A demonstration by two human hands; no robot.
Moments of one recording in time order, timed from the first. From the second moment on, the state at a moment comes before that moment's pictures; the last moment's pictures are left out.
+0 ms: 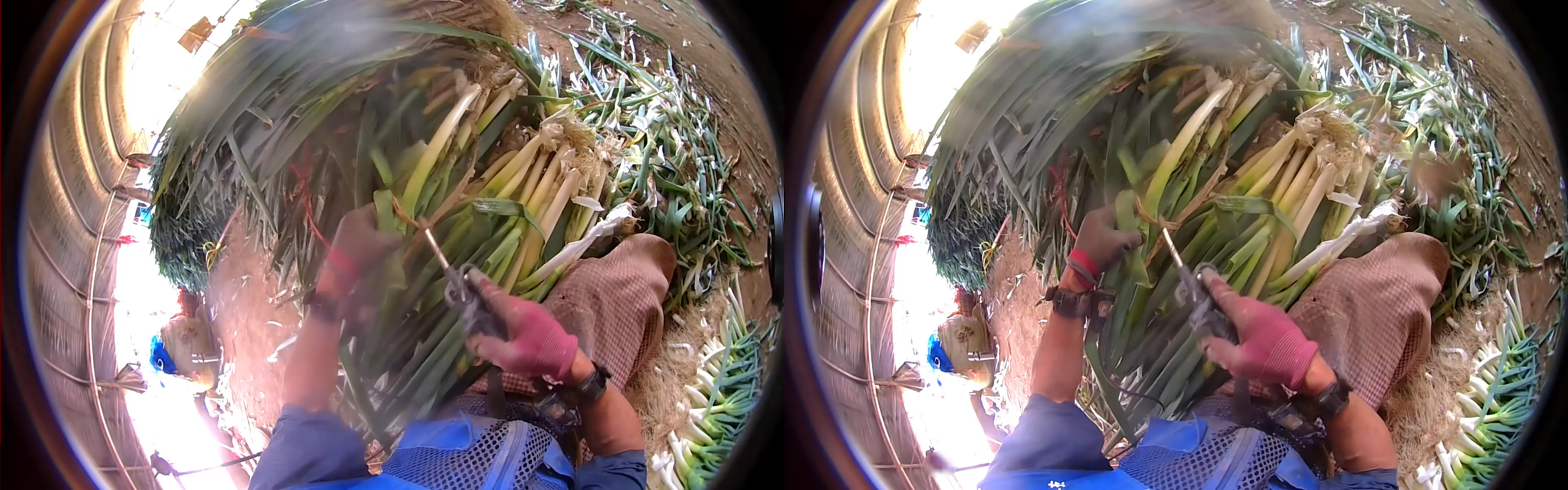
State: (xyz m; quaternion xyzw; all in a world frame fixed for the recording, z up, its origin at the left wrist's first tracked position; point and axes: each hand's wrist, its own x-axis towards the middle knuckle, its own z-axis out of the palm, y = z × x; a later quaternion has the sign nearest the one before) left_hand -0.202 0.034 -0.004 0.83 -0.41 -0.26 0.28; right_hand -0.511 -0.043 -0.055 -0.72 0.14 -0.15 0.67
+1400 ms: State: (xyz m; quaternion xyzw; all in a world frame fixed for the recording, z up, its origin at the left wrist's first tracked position) left_hand -0.319 0.055 -0.036 0.76 -0.49 -0.31 0.31; right_hand -0.521 -0.107 -0.057 -0.75 0.28 -0.21 0.56
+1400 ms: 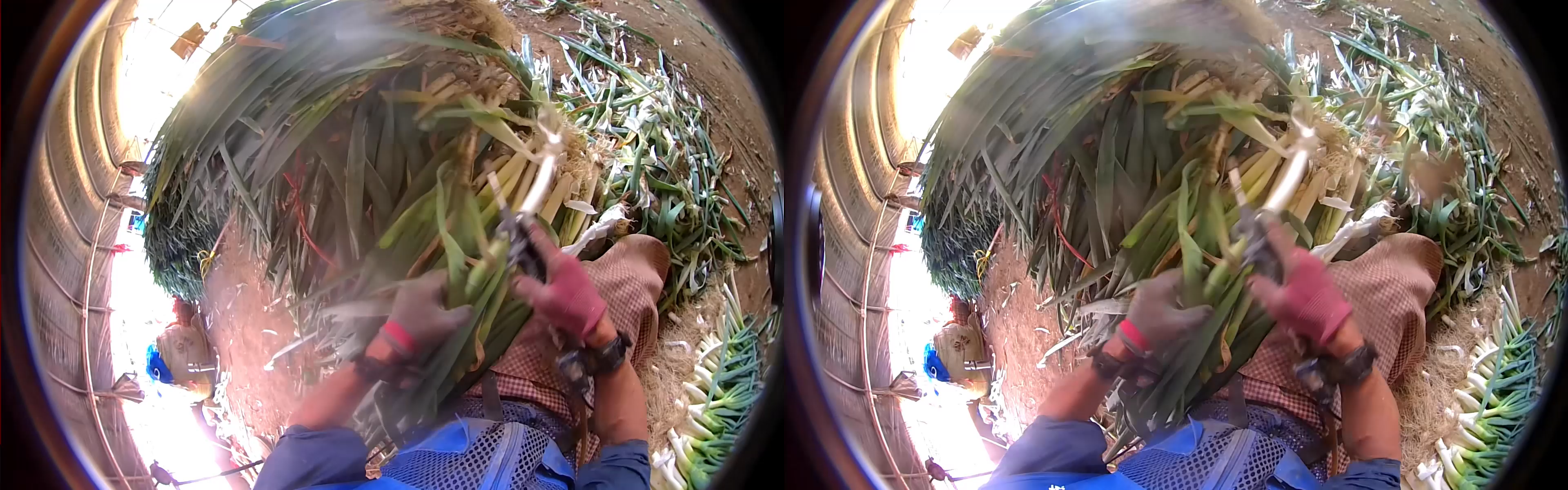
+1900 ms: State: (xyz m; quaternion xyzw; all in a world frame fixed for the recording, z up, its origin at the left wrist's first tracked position) left_hand -0.178 -0.023 0.035 0.64 -0.31 -0.21 0.67; right_hand -0.532 -0.111 -0.066 -0.71 0.36 -0.16 0.59
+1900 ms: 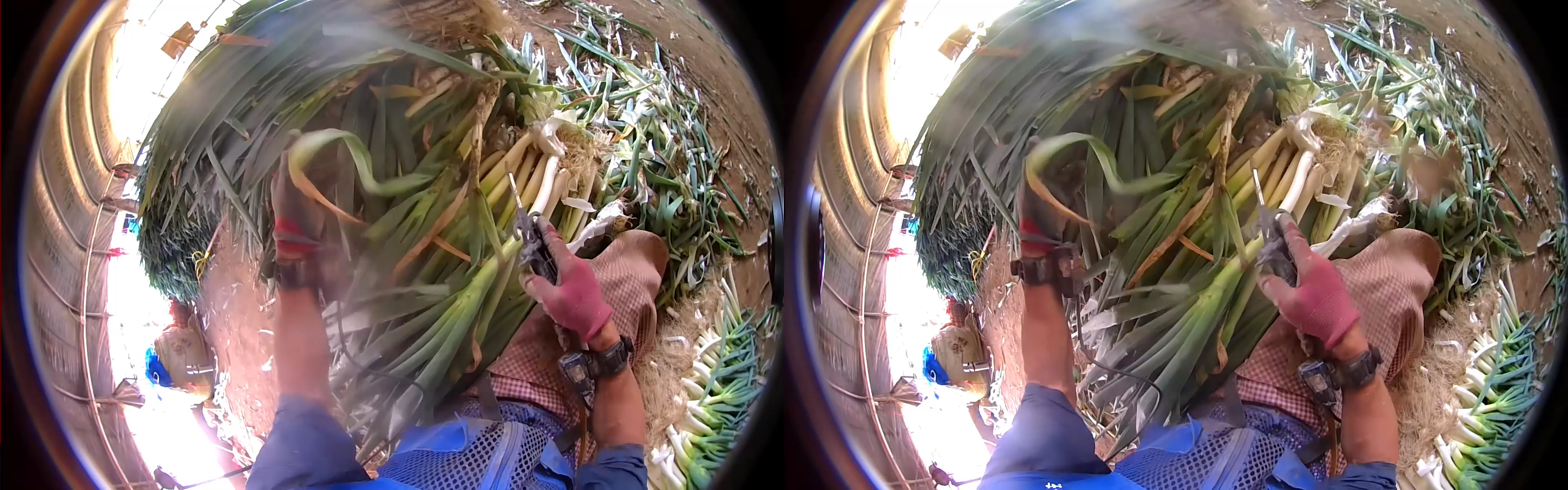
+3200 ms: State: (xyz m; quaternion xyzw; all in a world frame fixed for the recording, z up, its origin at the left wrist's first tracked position) left_hand -0.265 0.006 -0.083 0.82 -0.53 -0.11 0.21; right_hand -0.509 -0.132 -0.062 -0.79 0.26 -0.15 0.54
